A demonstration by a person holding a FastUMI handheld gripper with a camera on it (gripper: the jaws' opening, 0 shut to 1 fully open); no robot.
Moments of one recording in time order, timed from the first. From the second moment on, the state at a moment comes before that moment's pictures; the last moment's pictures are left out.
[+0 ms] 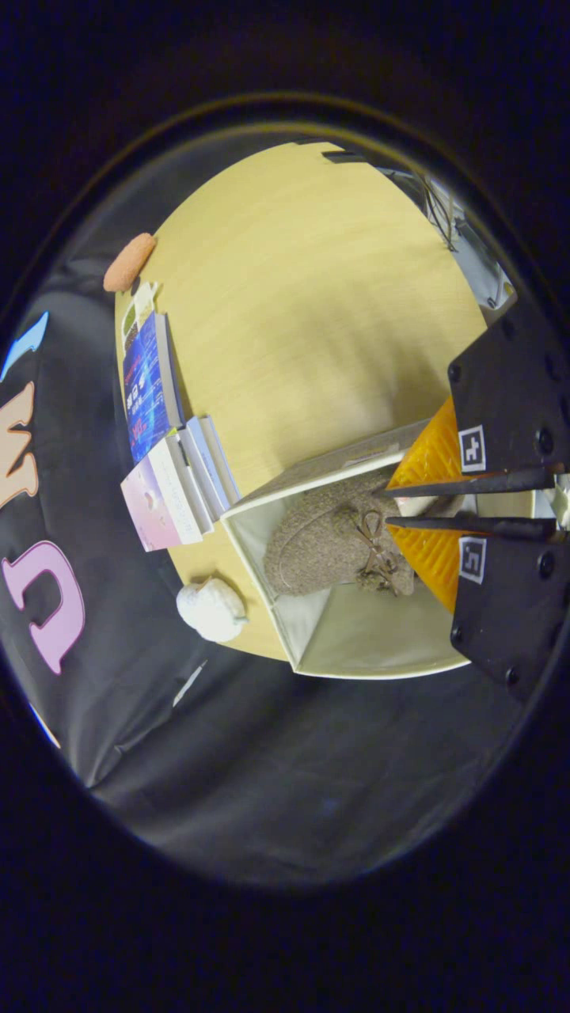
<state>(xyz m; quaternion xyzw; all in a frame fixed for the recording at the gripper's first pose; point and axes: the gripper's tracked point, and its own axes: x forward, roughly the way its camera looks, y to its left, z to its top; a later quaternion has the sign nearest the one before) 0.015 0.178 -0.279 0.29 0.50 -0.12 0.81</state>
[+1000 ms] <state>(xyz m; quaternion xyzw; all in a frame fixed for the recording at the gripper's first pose) 0.069 0.137 -0.124 0.17 0.26 -0.08 0.95</state>
